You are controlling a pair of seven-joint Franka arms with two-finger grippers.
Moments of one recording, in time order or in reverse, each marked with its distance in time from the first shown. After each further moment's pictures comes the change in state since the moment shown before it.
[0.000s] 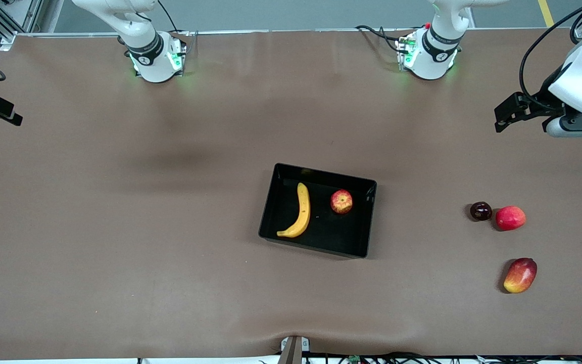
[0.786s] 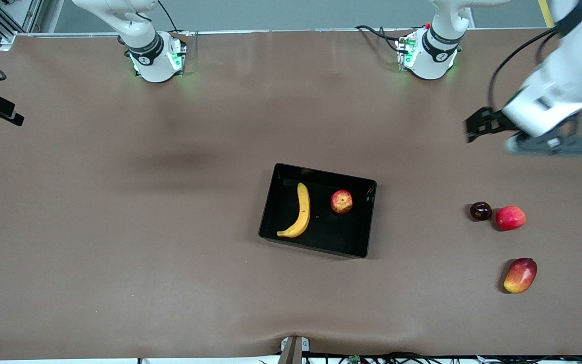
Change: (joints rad) left arm -0.081 0.126 -0.059 0.027 0.006 0.049 -0.074; right arm 0.000 0.000 0.000 0.000 0.015 0.000 0.000
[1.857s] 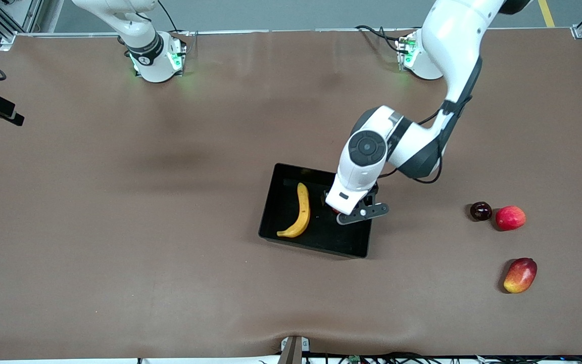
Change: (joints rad) left arm -0.328 0.528 -0.010 0.011 0.133 0.525 -0.698; right arm 0.000 0.000 0.000 0.000 0.002 0.000 0.000
